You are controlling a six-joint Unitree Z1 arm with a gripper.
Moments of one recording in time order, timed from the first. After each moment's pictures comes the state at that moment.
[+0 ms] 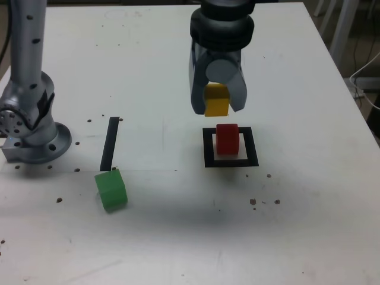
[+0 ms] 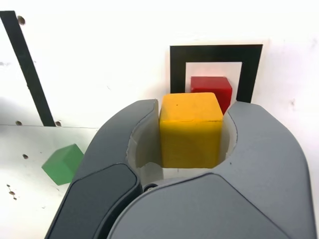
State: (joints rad) arm -0.09 1.92 -1.61 1.35 0.08 -0.13
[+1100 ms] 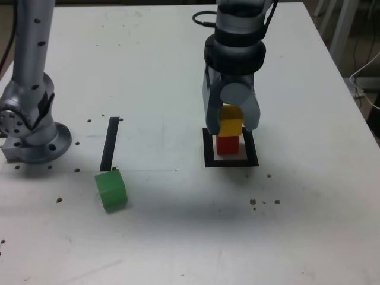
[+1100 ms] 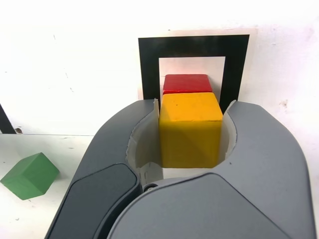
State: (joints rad) arm -0.09 1.99 -1.55 1.20 0.05 -0.13
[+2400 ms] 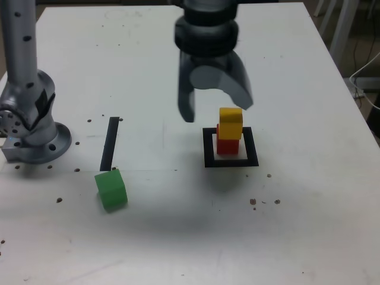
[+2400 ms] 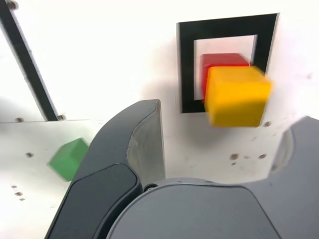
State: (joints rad) arm -0.15 1.82 -1.47 1.28 0.05 -0.13
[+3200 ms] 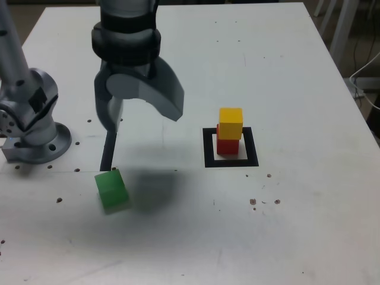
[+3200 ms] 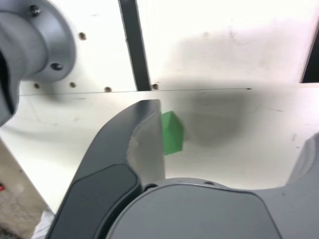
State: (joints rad) arm -0.31 1.61 -1.19 1.32 -0.04 -0.28
